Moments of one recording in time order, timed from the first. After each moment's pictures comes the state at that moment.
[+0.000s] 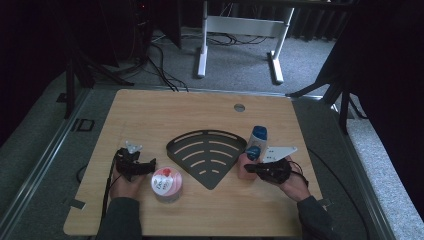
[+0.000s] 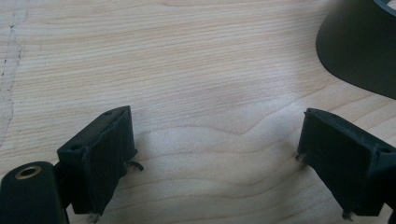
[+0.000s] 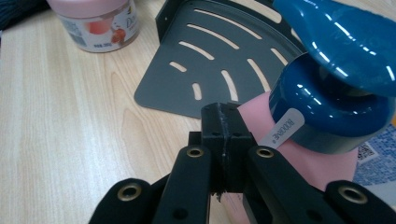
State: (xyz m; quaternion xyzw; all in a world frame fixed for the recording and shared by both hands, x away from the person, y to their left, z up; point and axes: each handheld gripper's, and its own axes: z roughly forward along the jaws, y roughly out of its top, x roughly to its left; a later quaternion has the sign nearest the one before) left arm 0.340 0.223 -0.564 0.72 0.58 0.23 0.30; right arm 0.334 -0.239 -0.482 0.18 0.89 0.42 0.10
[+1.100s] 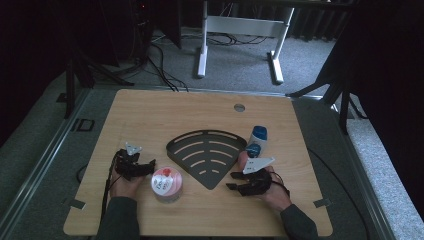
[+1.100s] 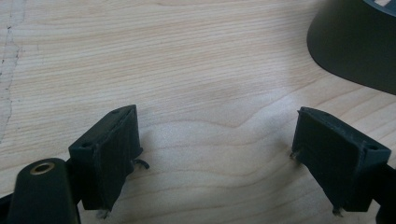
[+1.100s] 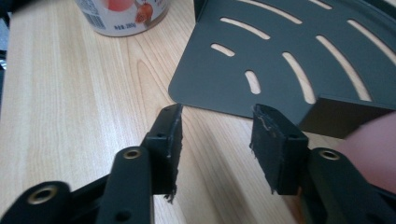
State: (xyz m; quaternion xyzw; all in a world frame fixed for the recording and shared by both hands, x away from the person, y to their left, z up) left arm 0.335 0.224 -0.563 0.73 0.57 0.23 0.30; right arm 0.320 -0.194 -0.528 0.19 0.89 0.40 0.05
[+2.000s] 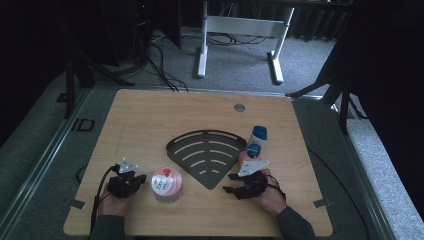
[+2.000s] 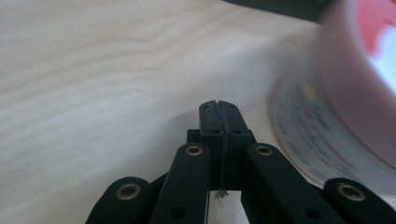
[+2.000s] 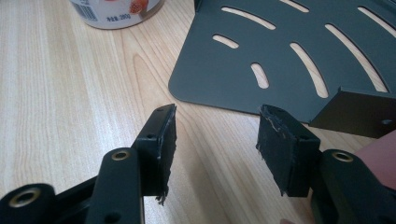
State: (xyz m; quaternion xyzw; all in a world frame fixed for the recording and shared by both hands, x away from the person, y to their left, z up) left arm 0.267 0.223 -0.541 0.79 0.51 0.15 0.31; right arm 0.316 -0.185 -0.536 0.20 0.90 0.39 0.05
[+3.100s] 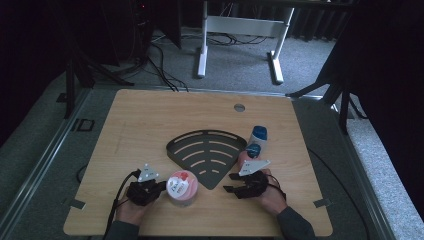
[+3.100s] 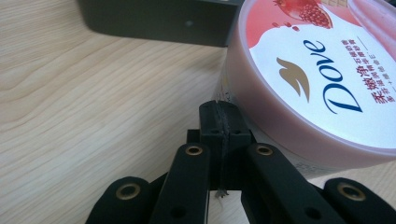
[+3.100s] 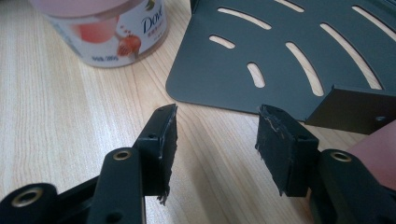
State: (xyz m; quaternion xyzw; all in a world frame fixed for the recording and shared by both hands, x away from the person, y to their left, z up) left arm 0.256 0.165 -0.534 0.82 0.43 0.12 0.37; right arm 0.317 -0.187 -0.536 0.20 0.89 0.40 0.05
